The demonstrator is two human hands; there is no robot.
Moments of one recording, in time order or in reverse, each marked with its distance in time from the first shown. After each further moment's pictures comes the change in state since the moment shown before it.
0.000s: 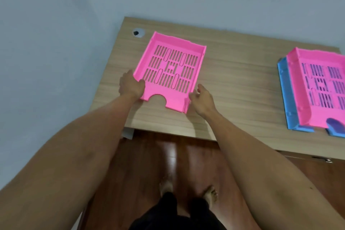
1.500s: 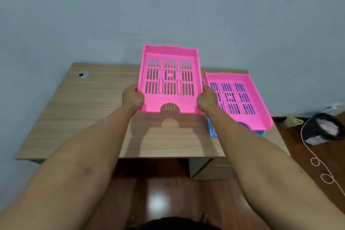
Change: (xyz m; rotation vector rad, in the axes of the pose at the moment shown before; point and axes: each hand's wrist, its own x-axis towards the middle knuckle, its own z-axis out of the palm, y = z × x) left_hand -0.157 0.217 0.142 -0.243 -0.017 0.309; right_hand -0.010 0.102 -0.291 0.076 0.436 -0.003
